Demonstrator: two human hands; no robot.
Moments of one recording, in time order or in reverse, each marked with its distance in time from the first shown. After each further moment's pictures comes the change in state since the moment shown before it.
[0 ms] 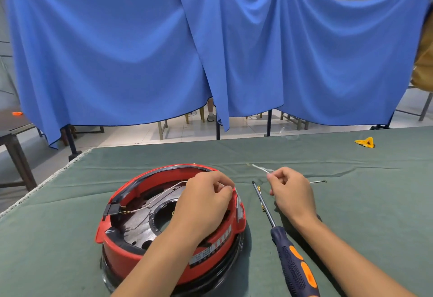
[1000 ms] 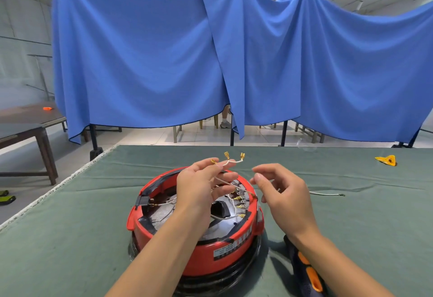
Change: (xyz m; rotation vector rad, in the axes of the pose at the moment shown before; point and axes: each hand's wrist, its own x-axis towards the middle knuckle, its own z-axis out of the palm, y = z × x) left_hand -0.004 0.012 -0.039 -1.196 0.198 -0.362; right_hand -0.052 -0.076 -0.007 0.344 -0.154 -0.331
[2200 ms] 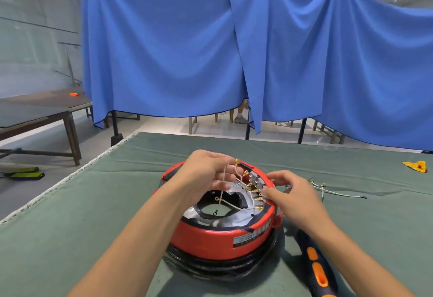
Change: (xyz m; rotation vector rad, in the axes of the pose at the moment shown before) left_hand 0.015 0.024 -0.027 0.496 -0.138 -0.134; right_hand 0.004 0.005 0.003 -0.242 -0.264 0.317
